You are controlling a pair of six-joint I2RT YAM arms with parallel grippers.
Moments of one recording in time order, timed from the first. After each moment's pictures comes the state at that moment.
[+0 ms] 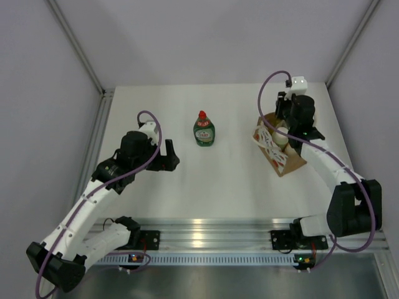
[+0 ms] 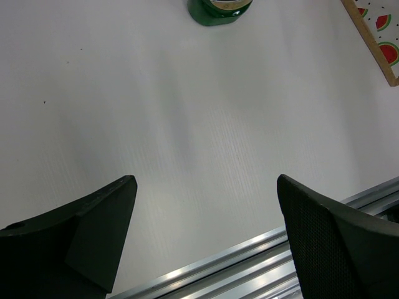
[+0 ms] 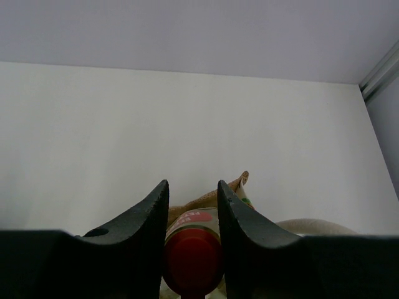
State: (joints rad) left arm -0.47 0.91 0.94 -0.67 0.04 -0.37; right arm 0.16 1.38 0.98 0.21 0.13 -0.03
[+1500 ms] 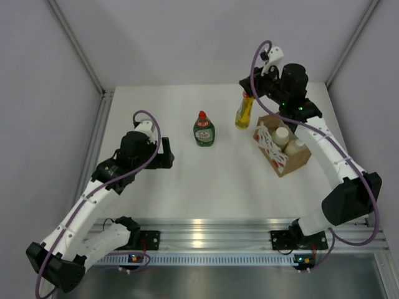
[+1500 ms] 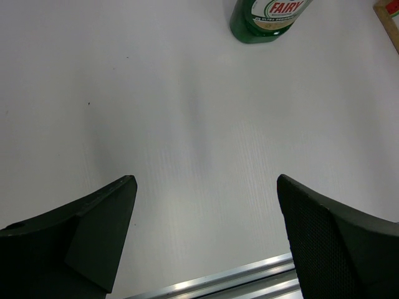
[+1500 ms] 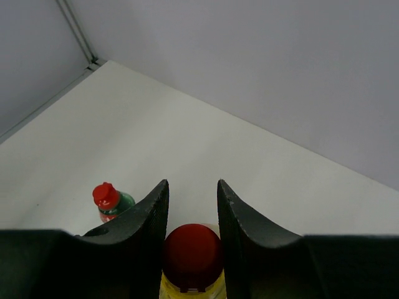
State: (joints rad) left arm -0.47 0.91 0.94 -0.67 -0.10 -0.37; right arm 0.33 1.48 1.48 -0.09 -0.28 0.01
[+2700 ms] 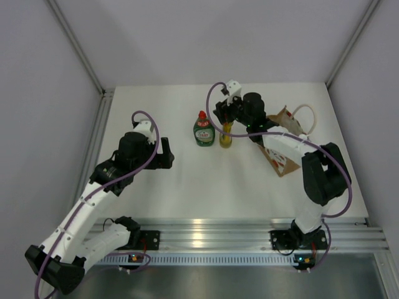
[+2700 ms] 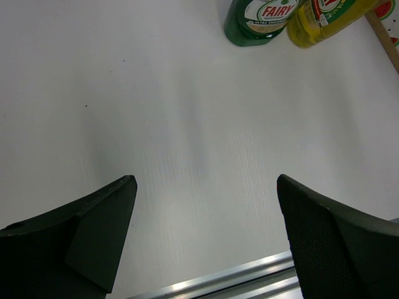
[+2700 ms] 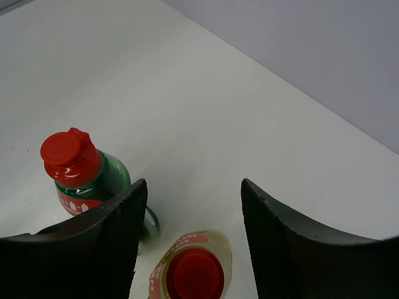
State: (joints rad) left arm -0.47 0.89 0.94 -0.67 -0.09 -0.37; right arm 0.50 1.74 1.21 0.32 -0.20 -0.14
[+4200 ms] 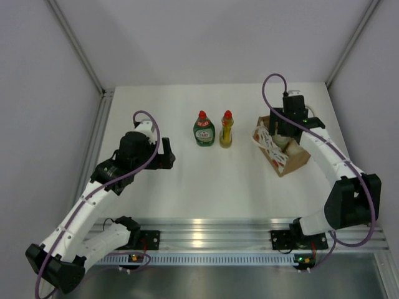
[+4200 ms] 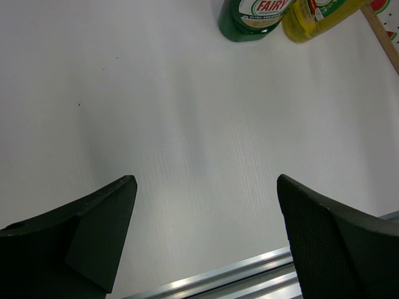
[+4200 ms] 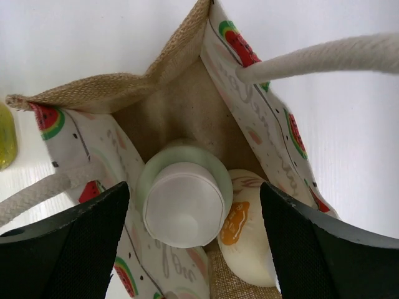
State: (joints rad) left arm -0.47 0.89 0.94 -0.67 -0.07 -0.37; right arm 0.19 1.43 1.17 -0.55 0.27 0.16
